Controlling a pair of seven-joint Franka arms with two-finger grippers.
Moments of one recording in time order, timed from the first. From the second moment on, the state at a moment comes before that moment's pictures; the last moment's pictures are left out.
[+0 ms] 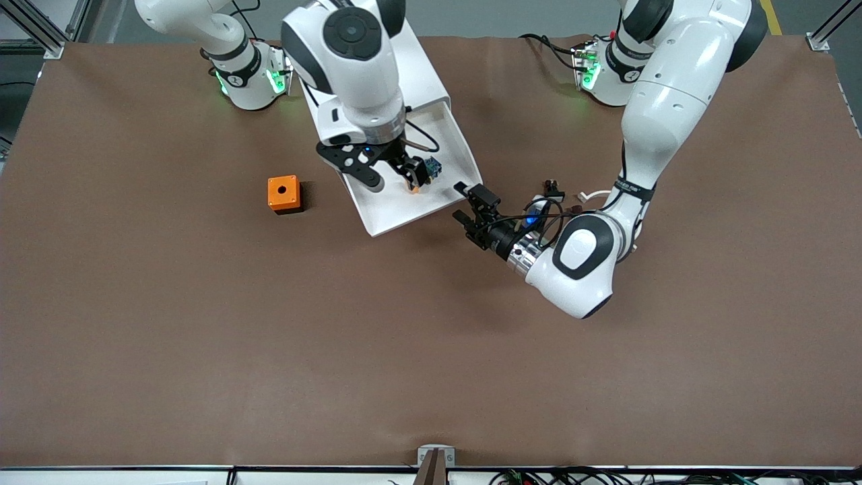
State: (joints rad) left arm -0.27 0.84 -0.18 -1.36 -1.04 1.45 -2.19; right arm 0.81 0.28 -0.03 -1.60 0.03 1.89 1.39
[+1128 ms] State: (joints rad) left arm -0.25 0.82 -0.10 -1.17 -0.87 1.26 -1.43; right arm 0.90 0.39 -0.03 -1.60 0.01 1.95 1.47
